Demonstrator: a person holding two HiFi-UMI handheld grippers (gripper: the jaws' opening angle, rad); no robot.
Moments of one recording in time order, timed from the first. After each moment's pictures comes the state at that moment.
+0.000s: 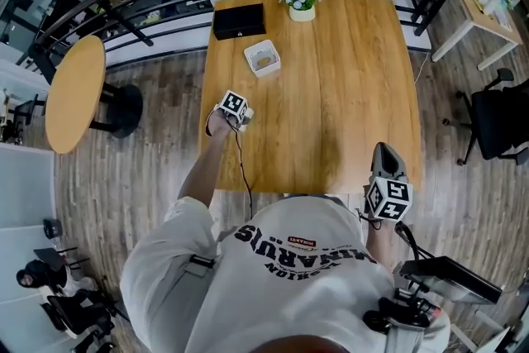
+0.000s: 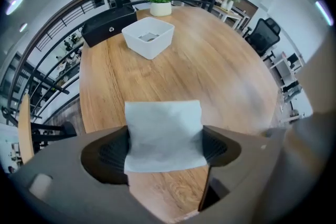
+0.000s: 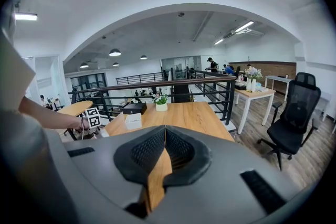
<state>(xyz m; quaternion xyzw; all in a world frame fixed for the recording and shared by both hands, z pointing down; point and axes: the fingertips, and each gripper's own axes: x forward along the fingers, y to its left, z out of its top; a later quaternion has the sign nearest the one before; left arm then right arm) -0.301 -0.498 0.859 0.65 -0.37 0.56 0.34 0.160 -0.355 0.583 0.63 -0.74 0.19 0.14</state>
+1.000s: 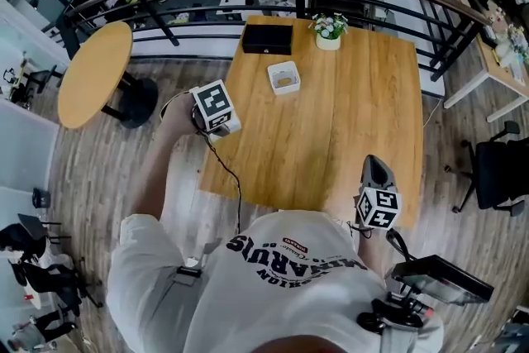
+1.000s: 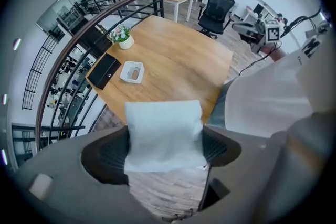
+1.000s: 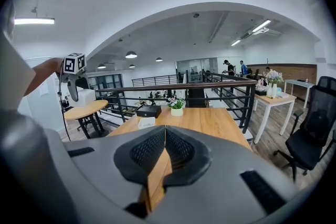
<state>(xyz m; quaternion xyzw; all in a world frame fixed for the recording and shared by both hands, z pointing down) -0.305 -0.407 0.547 0.67 -0.23 0.68 0.19 0.106 -0.382 0.567 0.56 -0.80 0.17 0.14</state>
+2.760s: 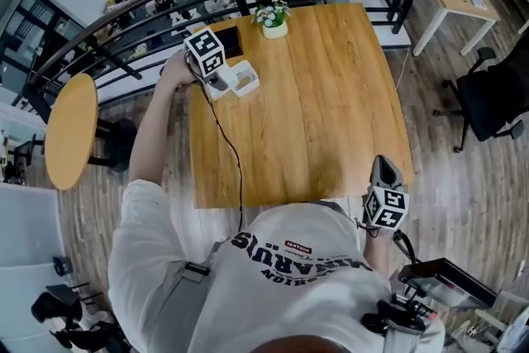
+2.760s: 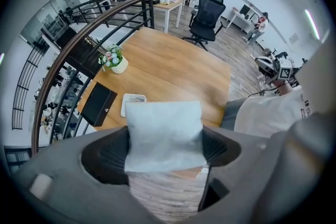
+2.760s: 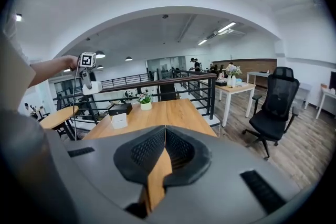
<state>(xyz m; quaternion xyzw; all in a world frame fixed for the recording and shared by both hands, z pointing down) -0.202 -0.573 0.545 0.71 -0.16 0.67 0.18 0.212 -0.294 0.588 0.69 -0.68 0.21 0.12</state>
